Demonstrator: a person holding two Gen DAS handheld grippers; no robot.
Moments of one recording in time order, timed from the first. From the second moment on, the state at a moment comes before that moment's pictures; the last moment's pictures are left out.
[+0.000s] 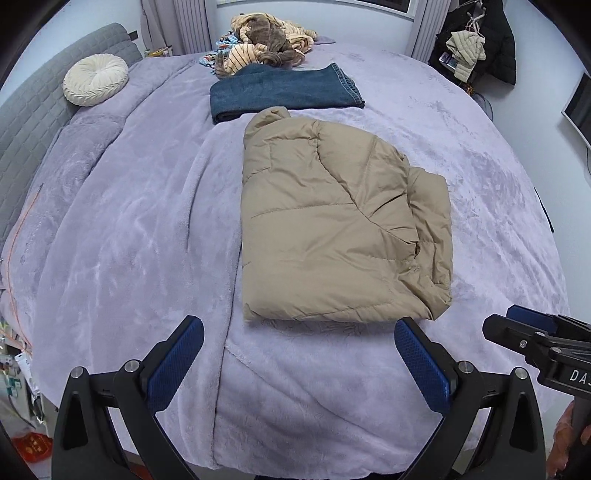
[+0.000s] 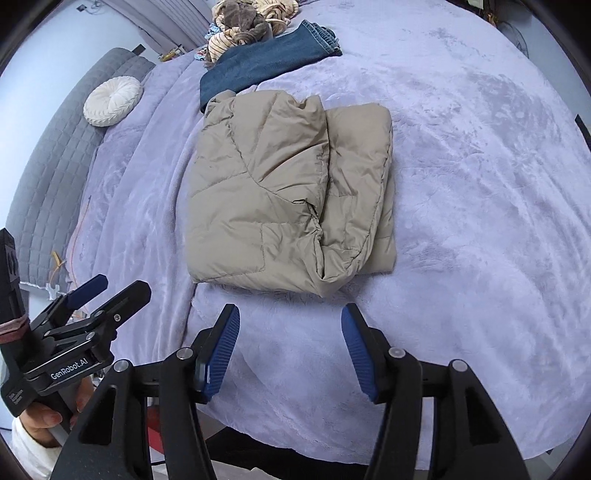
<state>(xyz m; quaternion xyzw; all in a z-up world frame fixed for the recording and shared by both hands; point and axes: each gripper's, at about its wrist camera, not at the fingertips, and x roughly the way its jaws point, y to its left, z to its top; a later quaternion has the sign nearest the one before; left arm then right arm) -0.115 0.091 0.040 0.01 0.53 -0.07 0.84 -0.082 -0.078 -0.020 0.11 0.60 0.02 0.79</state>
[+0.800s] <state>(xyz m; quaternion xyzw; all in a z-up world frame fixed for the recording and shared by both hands) -0.124 0.142 0.116 0.01 0.48 -0.05 0.87 -0.087 -0.032 0.059 0.05 0.49 -0.03 0.87</state>
